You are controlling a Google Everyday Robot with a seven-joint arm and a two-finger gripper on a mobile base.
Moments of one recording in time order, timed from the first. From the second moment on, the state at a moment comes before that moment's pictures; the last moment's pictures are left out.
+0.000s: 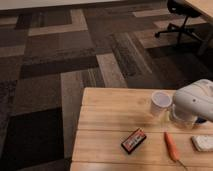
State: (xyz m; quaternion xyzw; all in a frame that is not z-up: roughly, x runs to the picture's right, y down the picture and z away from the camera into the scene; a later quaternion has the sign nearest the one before) arm 0.353 0.175 0.653 -0.10 0.29 0.73 0.61
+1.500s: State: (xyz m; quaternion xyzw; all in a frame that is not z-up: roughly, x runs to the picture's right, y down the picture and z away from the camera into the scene) arm 0.476 0.252 0.645 -0.01 0.38 0.91 0.18
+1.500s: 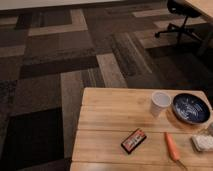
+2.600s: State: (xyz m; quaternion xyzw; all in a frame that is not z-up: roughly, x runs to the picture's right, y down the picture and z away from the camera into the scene) arm 0.501 0.272 0.679 0.03 0.37 0.93 0.09
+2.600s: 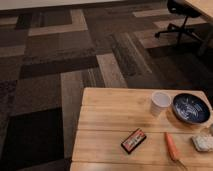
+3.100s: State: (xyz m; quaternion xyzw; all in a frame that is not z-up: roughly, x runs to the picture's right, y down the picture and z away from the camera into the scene) arm 0.507 0.278 0.686 0.02 0.38 0.92 0.08
